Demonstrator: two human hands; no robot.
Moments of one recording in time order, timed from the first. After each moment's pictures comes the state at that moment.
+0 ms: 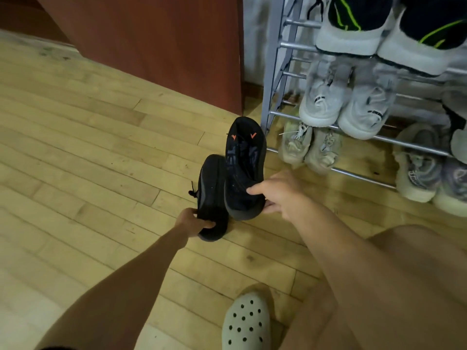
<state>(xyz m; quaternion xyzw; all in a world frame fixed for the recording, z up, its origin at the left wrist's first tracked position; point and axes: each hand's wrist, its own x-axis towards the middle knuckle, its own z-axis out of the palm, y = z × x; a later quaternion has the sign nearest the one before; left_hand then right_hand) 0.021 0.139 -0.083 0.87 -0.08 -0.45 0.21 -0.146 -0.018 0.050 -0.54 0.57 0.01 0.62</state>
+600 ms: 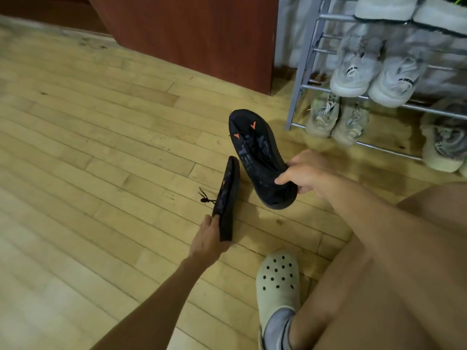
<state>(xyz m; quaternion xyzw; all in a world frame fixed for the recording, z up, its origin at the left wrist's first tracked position) -0.049 0.274 -0.039 0.88 -0.35 -0.32 0.08 -0.162 0.040 0.085 -0.70 0.53 0.09 0.47</state>
